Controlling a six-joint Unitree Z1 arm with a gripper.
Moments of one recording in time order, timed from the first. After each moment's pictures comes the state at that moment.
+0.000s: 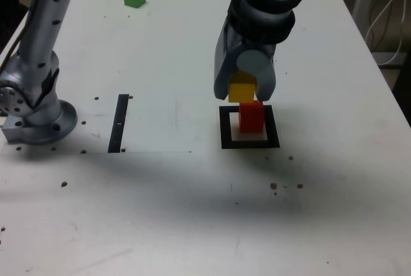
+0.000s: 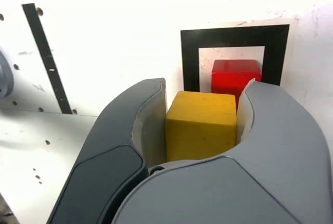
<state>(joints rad) -0.13 2.11 -1.79 1.51 0.12 -0.10</state>
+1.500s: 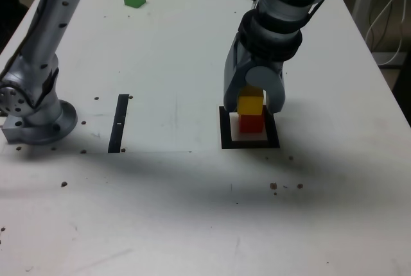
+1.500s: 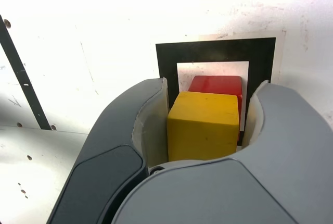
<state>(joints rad) -0.11 2.17 -1.77 1.43 0.12 -0.06</state>
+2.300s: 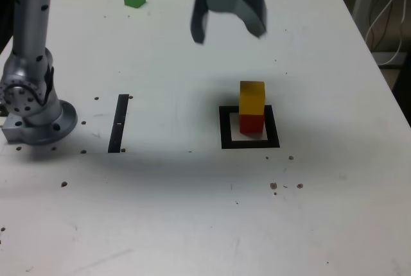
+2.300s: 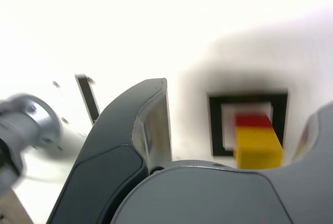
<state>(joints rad) 0.15 1.92 -1.69 1.50 0.23 0.23</state>
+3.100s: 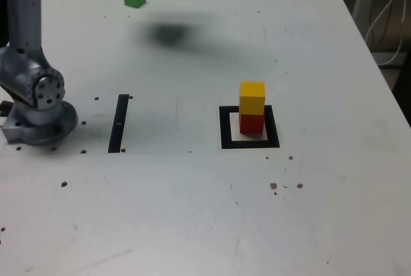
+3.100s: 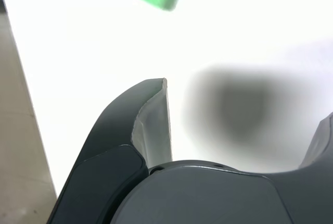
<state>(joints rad) 0.90 1.91 -1.65 1.23 0.41 0.97</state>
